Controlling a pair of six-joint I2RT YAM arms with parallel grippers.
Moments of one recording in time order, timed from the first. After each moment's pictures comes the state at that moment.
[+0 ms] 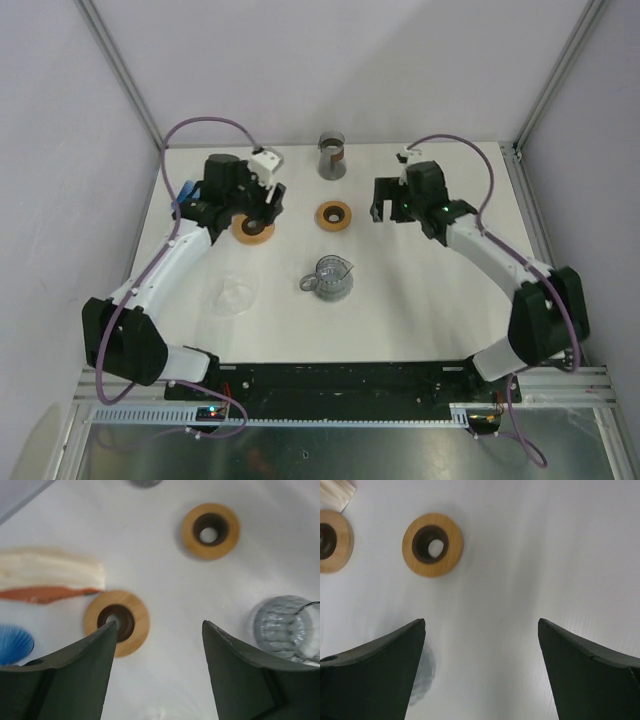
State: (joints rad) left arm -0.34 1.38 1.20 -0.40 0.24 0.29; right arm 0.42 1.45 1.11 -0.26 -0.01 0.29
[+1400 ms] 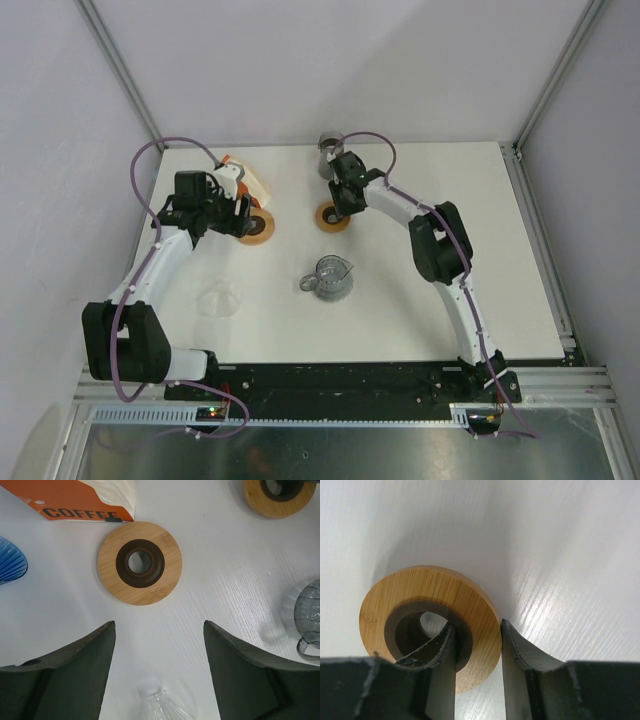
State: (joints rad) left arm -0.05 1.35 1.04 -0.44 0.29 0.24; right arm 0.56 2.38 2.00 -0.58 0.07 0.18
